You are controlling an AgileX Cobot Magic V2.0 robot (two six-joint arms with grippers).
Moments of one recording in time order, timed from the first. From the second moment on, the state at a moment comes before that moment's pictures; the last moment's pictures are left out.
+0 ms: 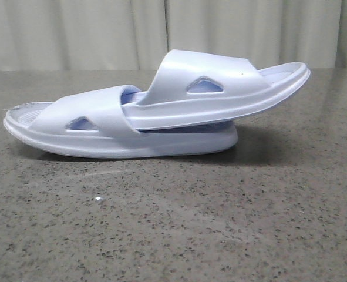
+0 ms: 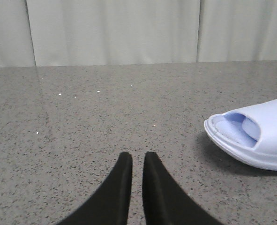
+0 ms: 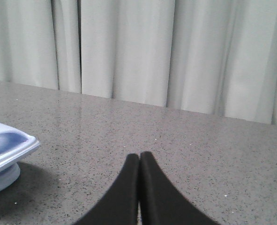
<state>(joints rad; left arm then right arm) -0.10 0.00 -0.08 -0.41 0.26 0.40 0.19 -0.01 -0.28 -0.13 0.33 -0.03</state>
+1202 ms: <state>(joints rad) -0.10 0.00 0.00 -0.05 0.06 -0.01 0.19 -0.01 -0.28 -0.13 0.33 -0.03</state>
